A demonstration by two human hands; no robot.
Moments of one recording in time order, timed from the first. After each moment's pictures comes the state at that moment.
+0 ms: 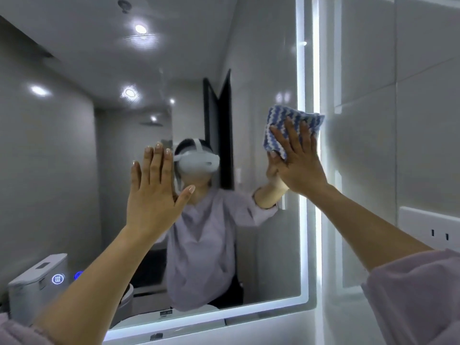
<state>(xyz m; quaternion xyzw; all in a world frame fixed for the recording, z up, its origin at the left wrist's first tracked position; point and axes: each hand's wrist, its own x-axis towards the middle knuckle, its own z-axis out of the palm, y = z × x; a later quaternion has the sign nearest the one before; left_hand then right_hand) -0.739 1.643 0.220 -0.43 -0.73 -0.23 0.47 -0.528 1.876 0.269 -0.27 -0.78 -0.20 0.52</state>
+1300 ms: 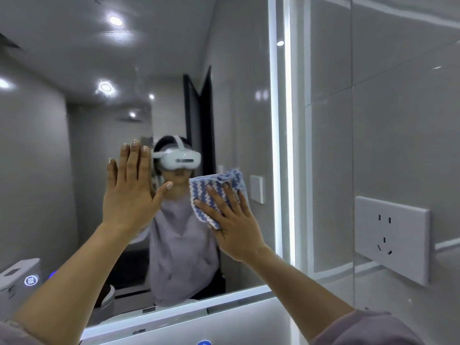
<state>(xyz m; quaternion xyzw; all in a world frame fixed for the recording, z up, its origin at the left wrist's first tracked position) -0.742 1.644 0.220 -0.43 -0.73 -0.24 0.47 -0.575 1.810 0.138 -0.14 -0.83 -0.27 0.47</state>
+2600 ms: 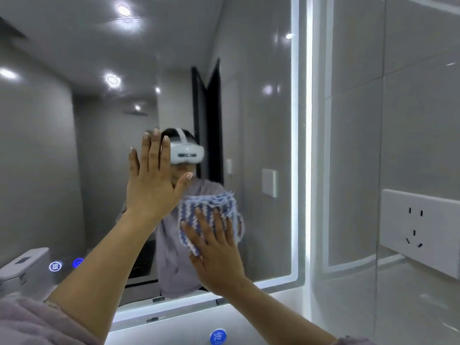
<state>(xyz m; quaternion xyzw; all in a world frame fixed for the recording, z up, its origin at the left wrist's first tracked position) -0.746 1.645 0.220 -0.45 -0.72 -0.25 0.47 -0.634 1.746 0.070 -0.16 -0.85 -0.19 0.46</state>
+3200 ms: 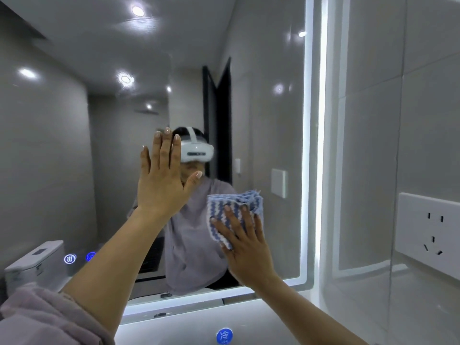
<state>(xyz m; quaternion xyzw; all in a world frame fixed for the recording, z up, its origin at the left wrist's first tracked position) -0.745 1.643 0.220 -0.44 -0.72 -0.24 0.48 -0.603 1.784 0.068 -0.16 -0.83 -0.23 0.49</state>
